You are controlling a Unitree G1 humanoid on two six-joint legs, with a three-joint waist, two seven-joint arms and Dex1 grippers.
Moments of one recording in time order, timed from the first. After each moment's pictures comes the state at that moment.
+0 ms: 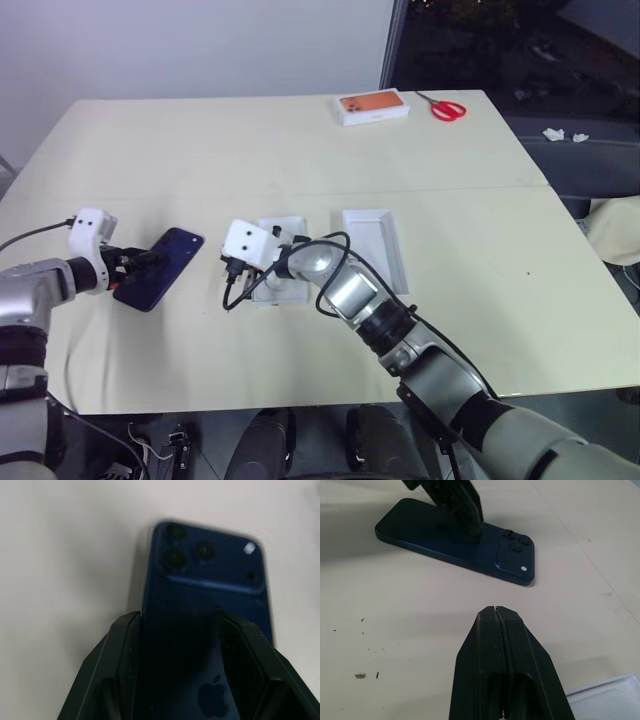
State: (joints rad) left arm -0.52 0.89 0.13 0.62 -0.37 0.62 -0.90; right arm -0.84 0.08 0.50 0.44 -0.15 0.29 0.66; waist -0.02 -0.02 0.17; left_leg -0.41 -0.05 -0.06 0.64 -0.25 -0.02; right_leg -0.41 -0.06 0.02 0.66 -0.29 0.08
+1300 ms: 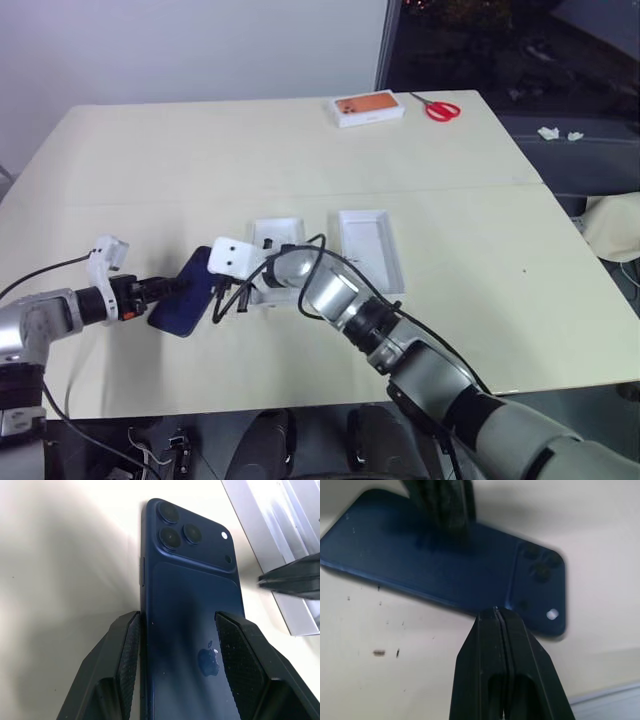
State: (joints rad) left arm -0.25 0.83 0.29 0.23 -0.55 0.96 -0.98; right arm -0.90 0.15 0.58 0.57 -0.23 0.44 0.71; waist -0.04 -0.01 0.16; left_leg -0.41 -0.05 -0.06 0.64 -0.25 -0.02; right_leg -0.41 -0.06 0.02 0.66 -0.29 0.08
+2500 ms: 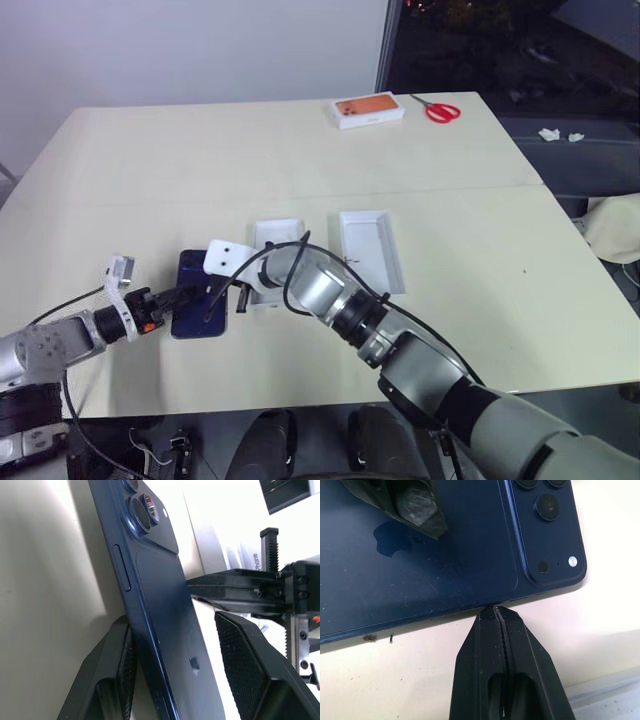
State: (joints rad) left arm -0.20 0.67 0.46 0.20 -0.78 1.17 -0.88; right arm -0.97 0.18 0.60 0.63 -0.26 0.51 0.70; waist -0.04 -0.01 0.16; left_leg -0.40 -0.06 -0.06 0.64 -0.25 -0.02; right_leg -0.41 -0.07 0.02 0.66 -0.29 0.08
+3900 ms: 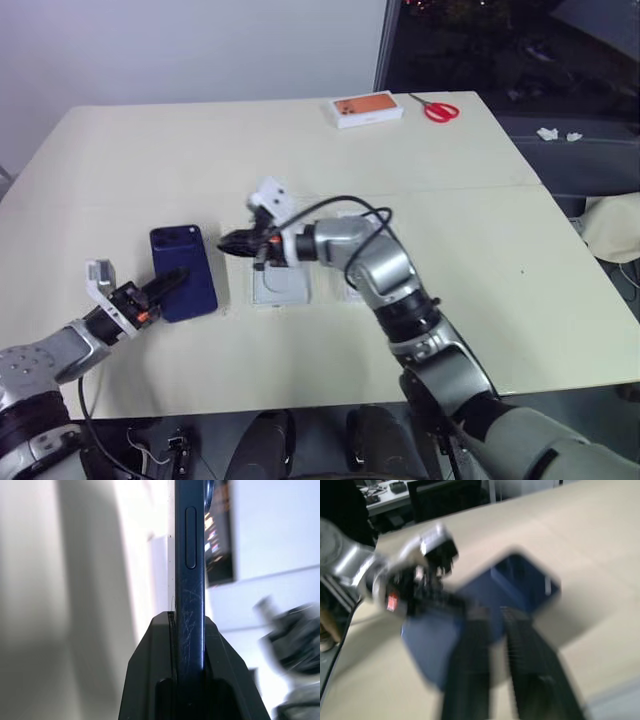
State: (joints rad) left arm -0.24 0.54 0.76 0.29 -1.09 1.31 -0.66; right arm -0.81 0.02 0.28 0.17 0.13 0.69 0.88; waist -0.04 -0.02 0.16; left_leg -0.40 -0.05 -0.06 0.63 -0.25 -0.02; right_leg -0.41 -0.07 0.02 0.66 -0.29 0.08
